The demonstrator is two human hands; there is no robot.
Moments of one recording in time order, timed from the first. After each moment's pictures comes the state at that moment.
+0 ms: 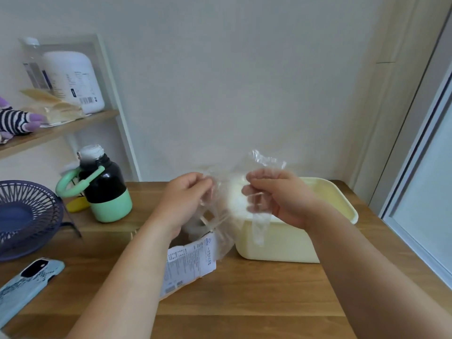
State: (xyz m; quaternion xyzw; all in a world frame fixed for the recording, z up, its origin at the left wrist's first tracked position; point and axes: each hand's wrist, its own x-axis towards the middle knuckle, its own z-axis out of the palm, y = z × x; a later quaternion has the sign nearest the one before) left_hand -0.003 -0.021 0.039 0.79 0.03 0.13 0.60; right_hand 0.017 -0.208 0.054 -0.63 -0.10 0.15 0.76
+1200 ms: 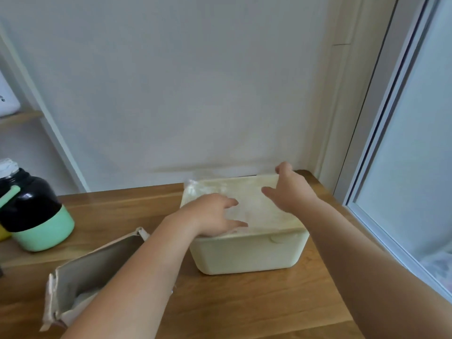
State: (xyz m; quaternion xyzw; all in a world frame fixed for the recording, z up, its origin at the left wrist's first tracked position) left_hand 0.082 -0.120 0.012 0.97 -0.19 -0.13 0.12; right_hand 0.084 -0.303 0.021 -0.96 0.07 -0.05 0.27
